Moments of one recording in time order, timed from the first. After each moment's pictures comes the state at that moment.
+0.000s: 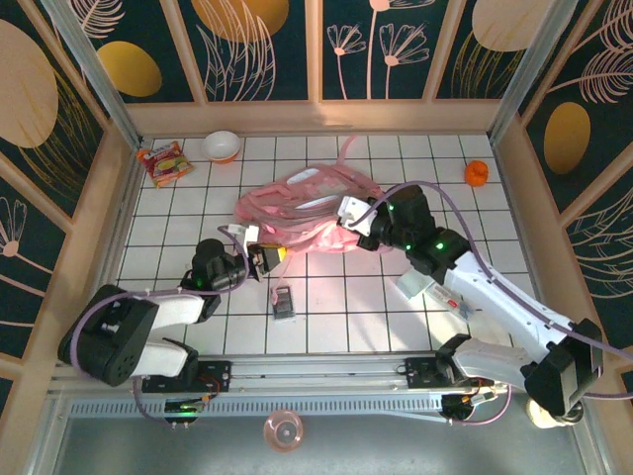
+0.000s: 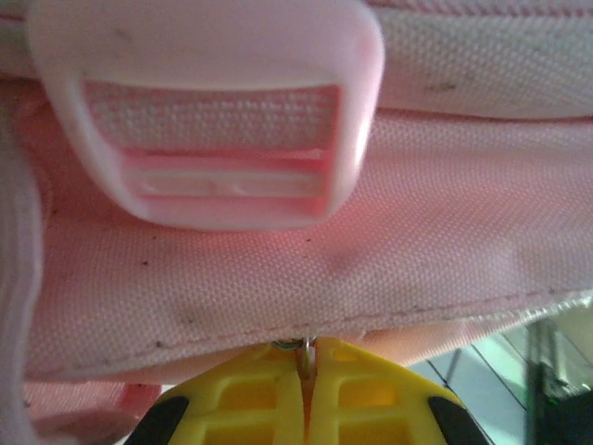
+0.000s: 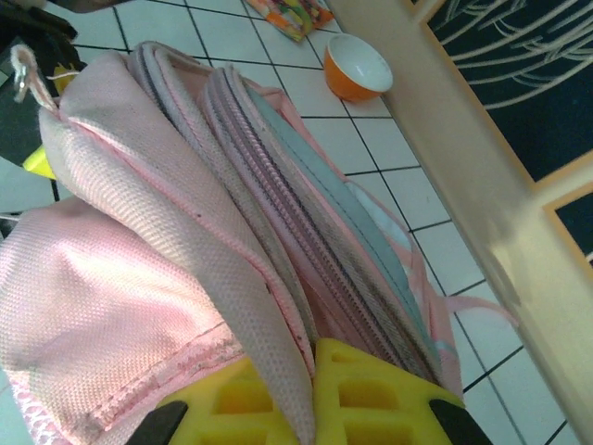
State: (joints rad) left arm -0.42 1.34 0.26 0.81 0.55 -0.53; right arm 0.69 1.12 0.93 -0.28 -0.16 -0.64
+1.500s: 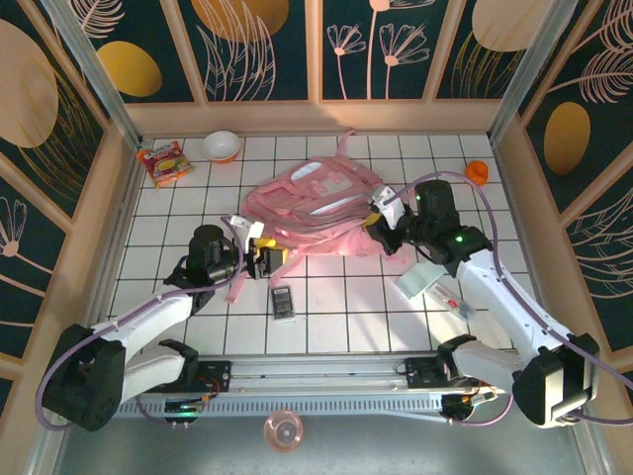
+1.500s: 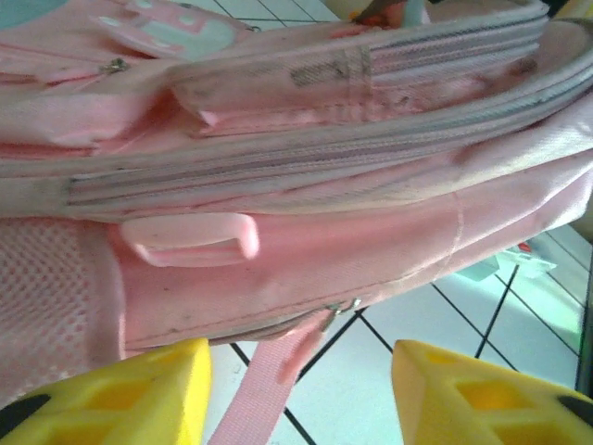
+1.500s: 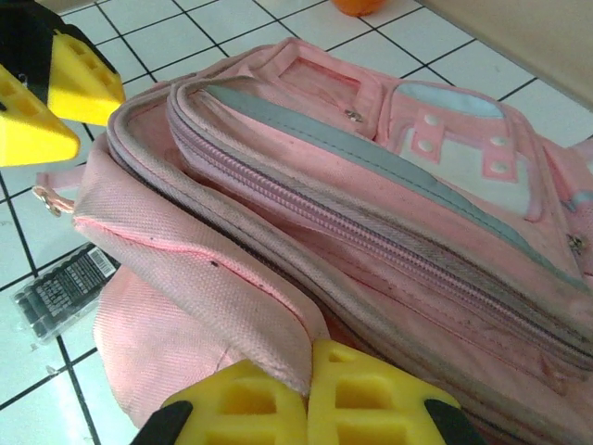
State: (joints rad) left arm -0.42 1.12 0.41 0.30 0.57 -0.26; right arm 0.41 1.10 0.90 -0.43 -0.49 -0.37
